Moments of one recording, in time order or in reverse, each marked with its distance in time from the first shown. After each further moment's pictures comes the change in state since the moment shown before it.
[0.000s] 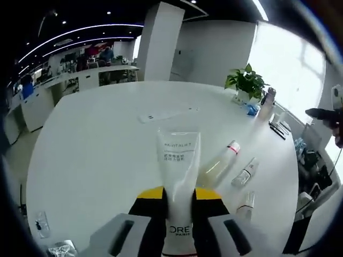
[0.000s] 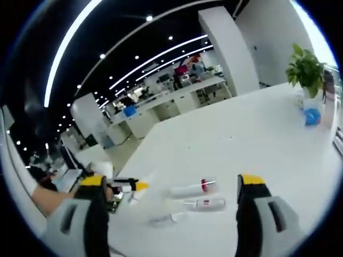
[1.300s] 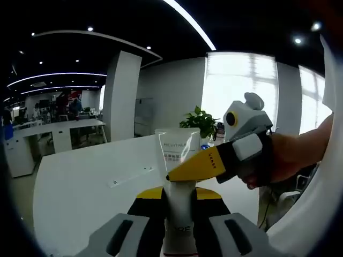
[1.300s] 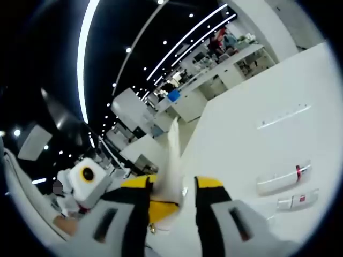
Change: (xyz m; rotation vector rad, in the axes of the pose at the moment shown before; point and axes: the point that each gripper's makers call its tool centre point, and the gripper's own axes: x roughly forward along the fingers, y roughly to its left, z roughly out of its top) left arm -0.119 -0.118 0.069 0.228 -0.333 -0.254; right arm 0.105 0.153 -0.034 0.152 0.154 0.397
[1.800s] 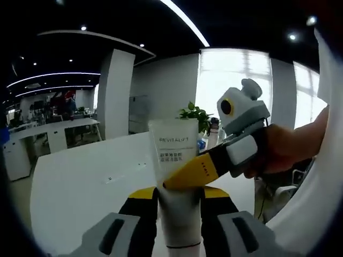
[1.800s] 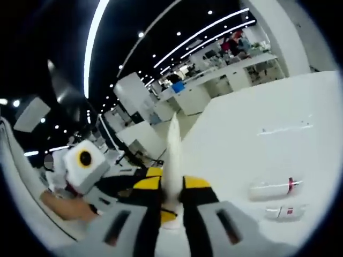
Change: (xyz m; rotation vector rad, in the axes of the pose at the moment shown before) left arm -0.006 -0.008 -0.017 0.006 0.017 -0.048; right arm -0.001 0.004 -0.020 -0.216 0.093 -0.020
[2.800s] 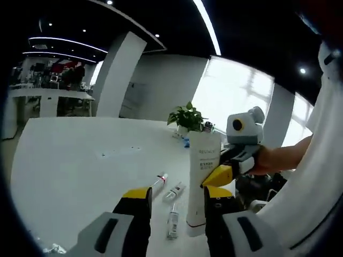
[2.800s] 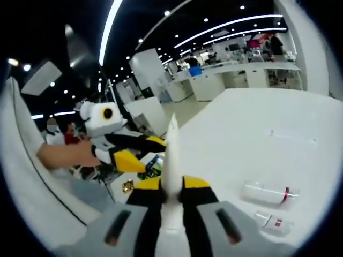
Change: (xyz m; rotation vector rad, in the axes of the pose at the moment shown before) left arm -0.029 0.038 -0.031 -0.256 0.033 -0.159; right arm 0.006 -0.012 -0.048 -0.188 0.160 0.083
